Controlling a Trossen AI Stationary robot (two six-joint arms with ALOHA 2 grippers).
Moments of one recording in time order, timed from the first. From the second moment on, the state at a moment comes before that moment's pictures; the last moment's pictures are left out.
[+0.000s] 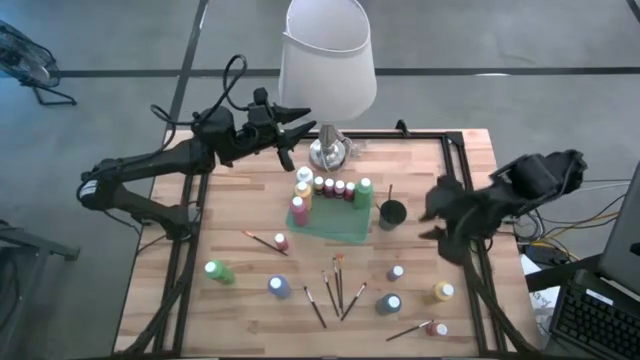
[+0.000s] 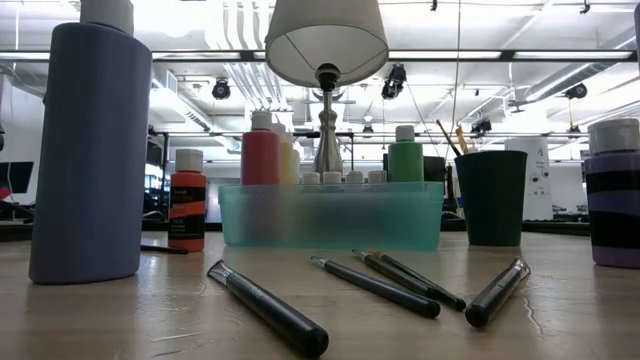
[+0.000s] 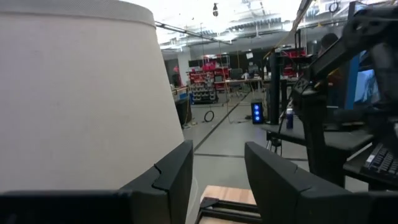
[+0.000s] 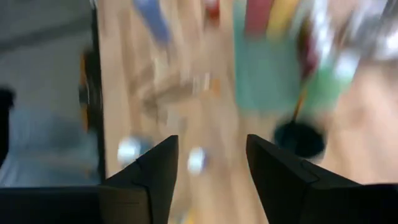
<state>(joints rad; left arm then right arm) 0.23 1.22 1.27 0.17 -0.13 0.14 0.47 1.32 1.81 -1.50 0.19 0.69</state>
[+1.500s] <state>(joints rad) 0.23 1.22 1.23 0.16 -0.13 0.19 1.00 1.41 1.42 -1.52 0.10 1.47</state>
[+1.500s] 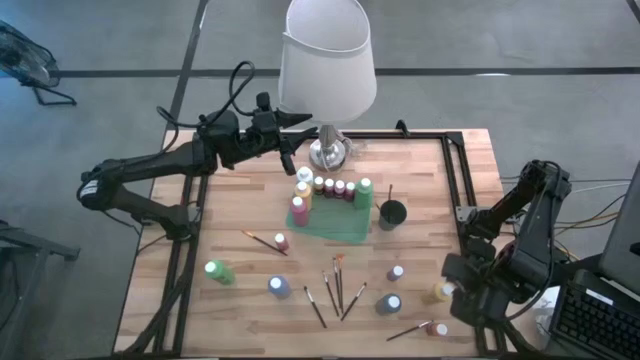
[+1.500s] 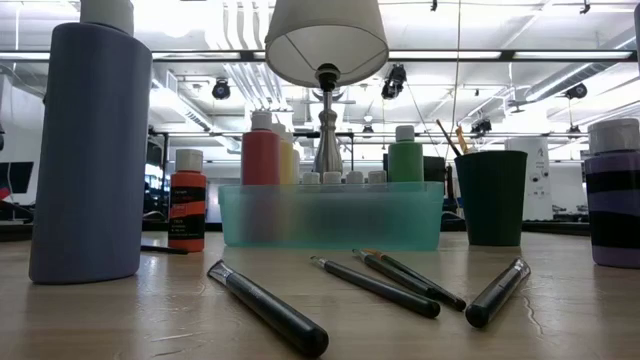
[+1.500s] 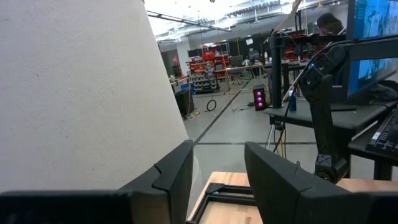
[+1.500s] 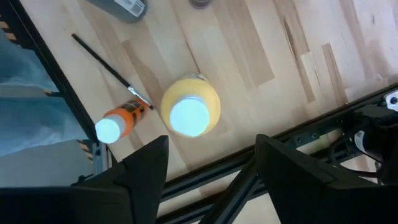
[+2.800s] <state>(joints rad) 0.23 1.22 1.23 0.14 -0.13 0.21 0.99 1.41 1.20 -1.27 0.10 1.45</state>
